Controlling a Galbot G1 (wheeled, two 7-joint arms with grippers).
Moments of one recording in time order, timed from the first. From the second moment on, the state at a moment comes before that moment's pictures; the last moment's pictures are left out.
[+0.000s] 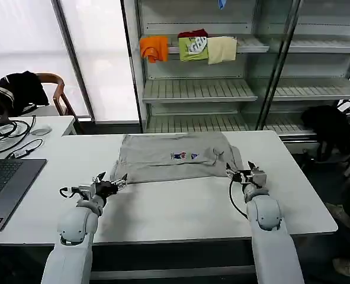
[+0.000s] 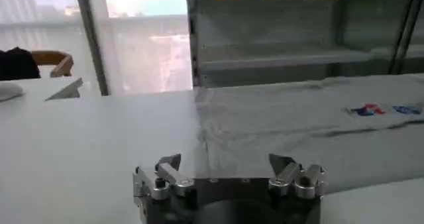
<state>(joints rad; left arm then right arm) 0.96 -1.40 -0.59 -1.67 -0.07 0.58 0.17 -0.88 1.47 0.56 1.60 0.04 -0.55 -0.07</state>
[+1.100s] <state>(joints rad) 0.99 -1.39 -0.59 -1.68 -0.05 0.58 0.21 -0.98 1.44 0.57 1.70 0.19 -0.58 -0.07</state>
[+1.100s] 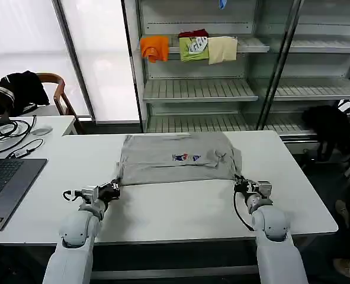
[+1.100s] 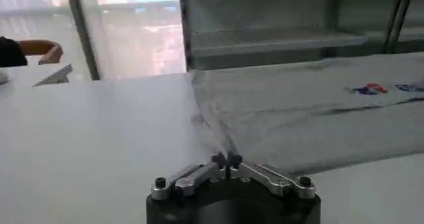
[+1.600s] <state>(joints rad) 1.22 -1.33 -0.68 -1.91 -0.13 0.57 0.27 -1.24 1.40 0.56 2.02 0.25 -0.58 -0.03</state>
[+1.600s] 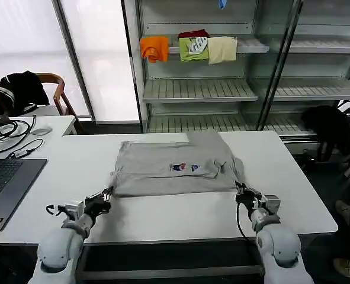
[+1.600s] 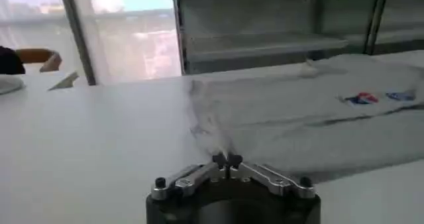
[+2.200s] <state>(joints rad) 1.55 -1.36 -0.79 -2.15 -0.23 0.55 0.22 -1.51 1.37 0.53 2.22 0.24 -0.58 0.03</state>
